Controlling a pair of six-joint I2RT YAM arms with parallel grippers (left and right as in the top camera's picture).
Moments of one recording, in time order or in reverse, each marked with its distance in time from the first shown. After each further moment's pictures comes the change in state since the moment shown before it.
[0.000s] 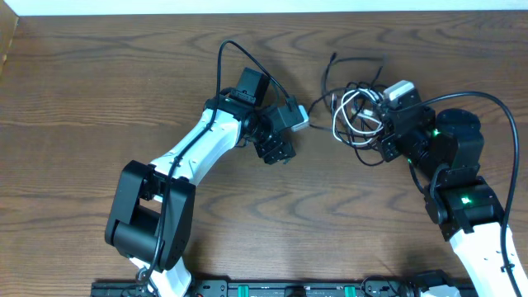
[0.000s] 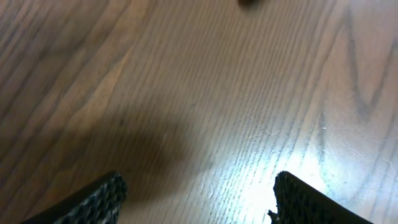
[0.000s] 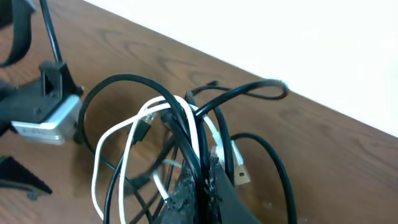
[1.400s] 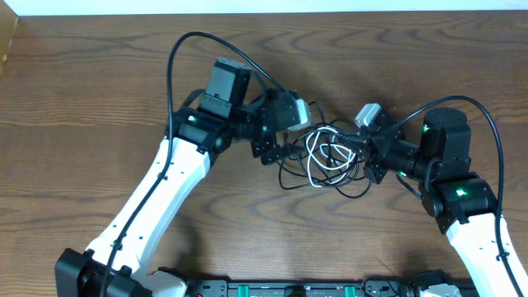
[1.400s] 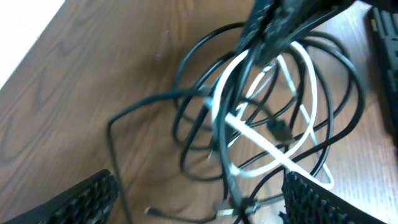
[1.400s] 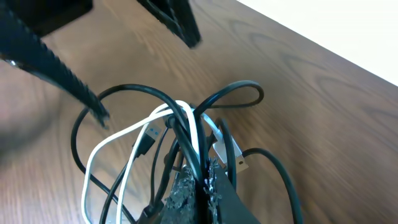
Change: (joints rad) left arm -0.023 -0.366 -0.001 -0.025 0.183 0.076; right arm 0.000 0.048 0.000 -0.123 -0.478 -0.116
